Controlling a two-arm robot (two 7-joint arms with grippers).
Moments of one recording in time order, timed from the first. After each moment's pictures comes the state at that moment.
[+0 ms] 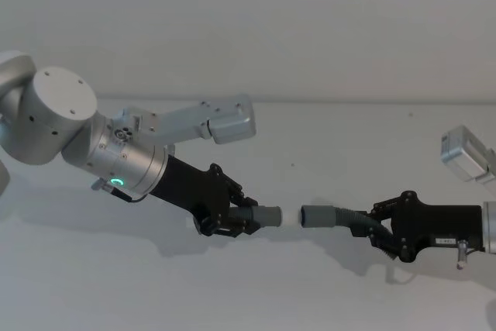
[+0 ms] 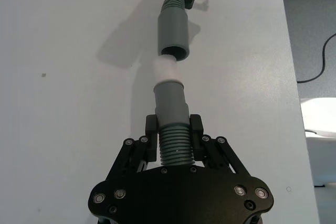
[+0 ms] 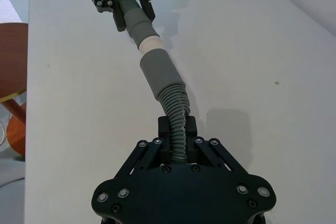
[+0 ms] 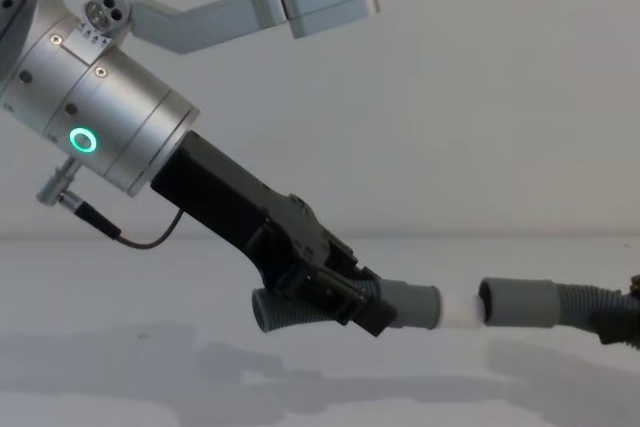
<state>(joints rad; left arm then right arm) -0.91 0.56 0.97 -1.46 -0.35 0.45 -1.02 0.41 0.75 -0.48 -1.43 0.46 0.11 1.04</state>
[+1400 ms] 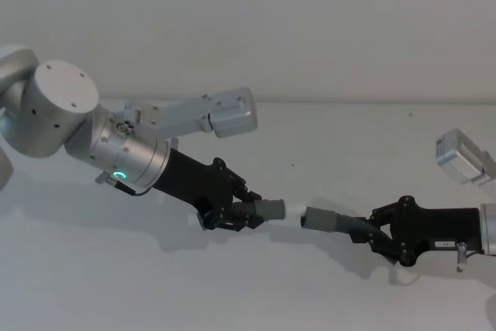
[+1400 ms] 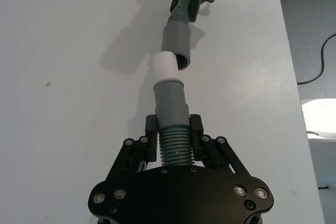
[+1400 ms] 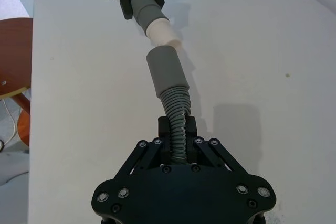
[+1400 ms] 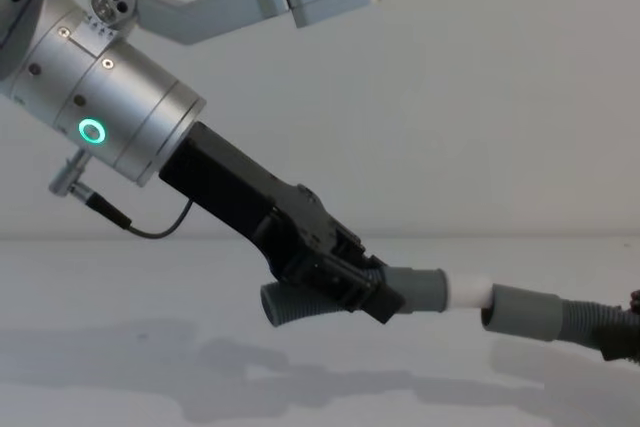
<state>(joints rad) -0.95 0.56 1.00 -1.42 -0.38 0.41 -1.02 0.45 0.76 -0.53 -1.40 0.47 0.11 1.05</state>
